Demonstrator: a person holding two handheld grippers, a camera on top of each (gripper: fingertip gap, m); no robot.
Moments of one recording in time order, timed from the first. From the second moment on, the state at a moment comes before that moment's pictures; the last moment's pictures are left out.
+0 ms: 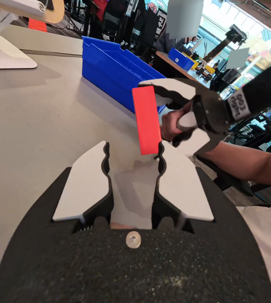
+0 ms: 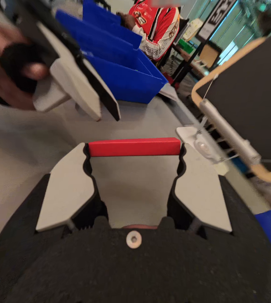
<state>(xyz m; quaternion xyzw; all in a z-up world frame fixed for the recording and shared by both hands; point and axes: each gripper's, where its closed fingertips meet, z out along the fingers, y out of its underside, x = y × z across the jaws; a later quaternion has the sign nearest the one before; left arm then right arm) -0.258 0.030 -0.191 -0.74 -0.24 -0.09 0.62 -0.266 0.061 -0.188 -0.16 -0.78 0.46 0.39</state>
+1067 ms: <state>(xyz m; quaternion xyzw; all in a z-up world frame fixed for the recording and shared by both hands) -0.250 0.030 -0.190 -0.76 -0.18 -0.08 0.62 -0.252 0.050 -0.174 -0.29 -0.60 0.74 -0.08</state>
